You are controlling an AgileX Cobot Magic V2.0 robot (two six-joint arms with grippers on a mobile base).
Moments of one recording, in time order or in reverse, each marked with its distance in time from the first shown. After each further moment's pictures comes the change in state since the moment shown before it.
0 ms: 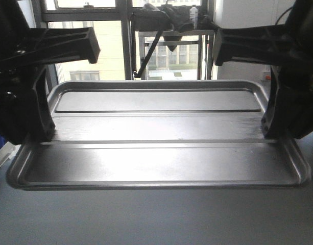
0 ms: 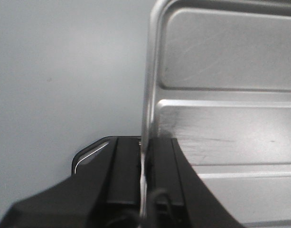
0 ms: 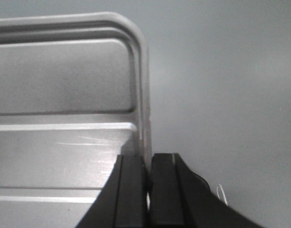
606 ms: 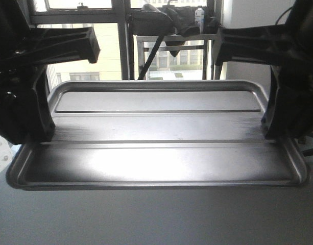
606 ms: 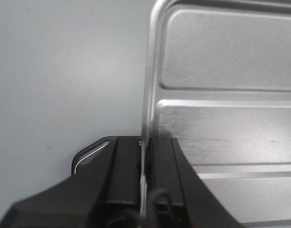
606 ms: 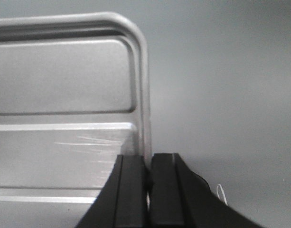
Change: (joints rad) left arm 0.000 0.000 0.000 0.000 0.000 0.000; right arm 0.000 0.000 0.000 -0.002 0.000 0.000
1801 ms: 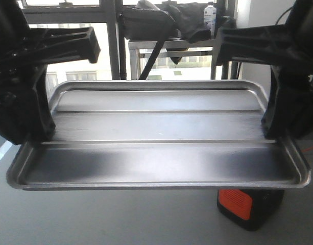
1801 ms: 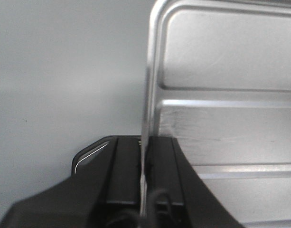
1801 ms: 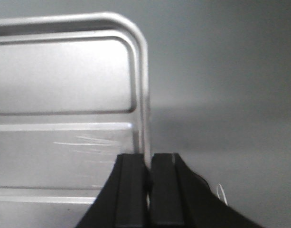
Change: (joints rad) left arm 0.000 0.000 0.000 0.000 0.000 0.000; right arm 0.000 0.000 0.000 0.000 0.000 0.000
